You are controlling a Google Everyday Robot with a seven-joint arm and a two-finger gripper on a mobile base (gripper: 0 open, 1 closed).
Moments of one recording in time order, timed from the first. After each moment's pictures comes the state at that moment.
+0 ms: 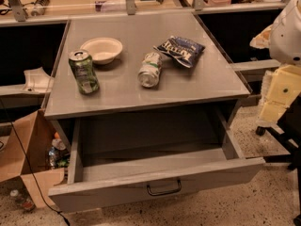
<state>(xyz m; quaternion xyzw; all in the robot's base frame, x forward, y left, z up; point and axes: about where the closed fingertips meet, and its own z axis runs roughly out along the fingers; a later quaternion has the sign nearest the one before) 0.438 -0.217 0.976 -0.60 0.78 -0.03 0.16</state>
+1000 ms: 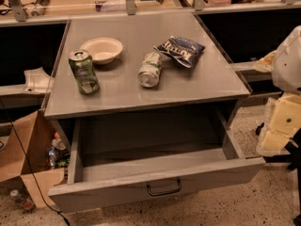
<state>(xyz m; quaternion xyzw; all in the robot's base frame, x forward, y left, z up) 0.398 -0.215 0.949 -0.59 0.80 -0.02 0.14</state>
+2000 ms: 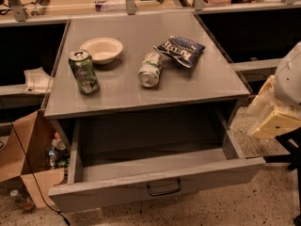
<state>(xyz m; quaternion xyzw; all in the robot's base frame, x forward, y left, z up) 0.382 -0.218 0.933 -0.58 0.80 0.00 0.14</state>
